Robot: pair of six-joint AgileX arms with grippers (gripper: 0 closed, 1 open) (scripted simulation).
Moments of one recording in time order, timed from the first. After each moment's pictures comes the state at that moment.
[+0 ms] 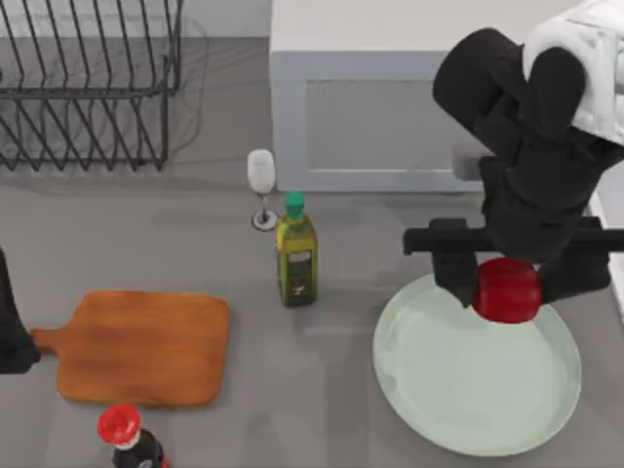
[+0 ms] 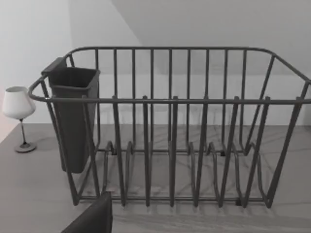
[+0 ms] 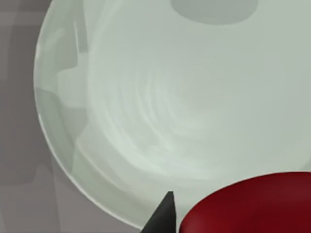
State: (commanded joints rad) left arm 0.00 0.00 0.00 0.00 0.00 0.00; right arm 0.59 1.76 1.40 -1.21 0.00 0.60
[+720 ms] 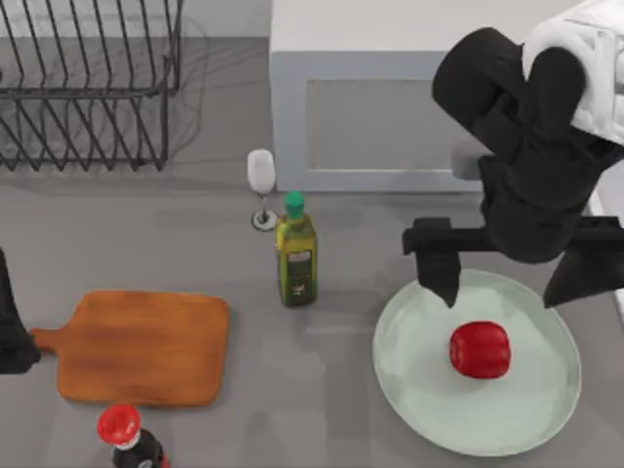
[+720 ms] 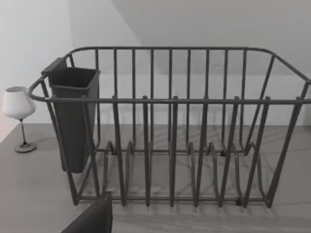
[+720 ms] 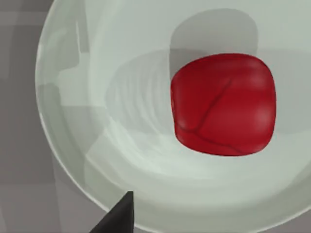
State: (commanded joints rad) left arm 0.00 0.00 0.00 0.00 0.00 0.00; right arm 0.59 1.76 1.40 -1.21 0.00 0.60
